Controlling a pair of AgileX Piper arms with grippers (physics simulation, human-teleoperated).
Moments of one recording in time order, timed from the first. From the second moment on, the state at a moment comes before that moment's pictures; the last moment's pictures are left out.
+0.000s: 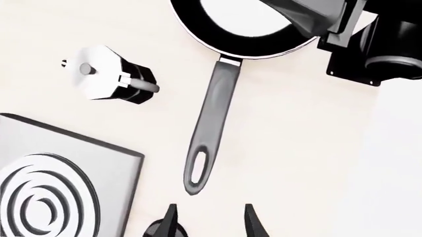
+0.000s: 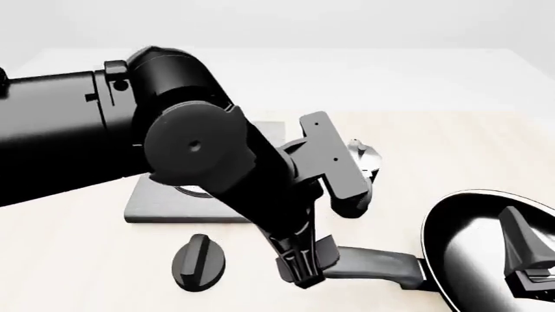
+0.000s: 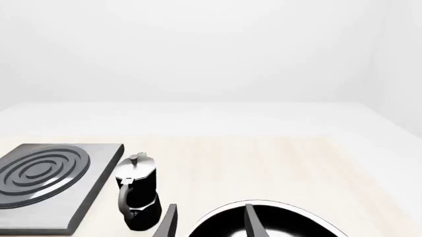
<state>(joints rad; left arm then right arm) -1.10 1.51 -1.33 0.96 0.23 0.00 0.01 -0.01 0.00 0.00</state>
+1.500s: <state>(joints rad) -1.08 1.76 -1.41 0.79 0.26 0.00 0.01 -0.01 0.00 0.00</state>
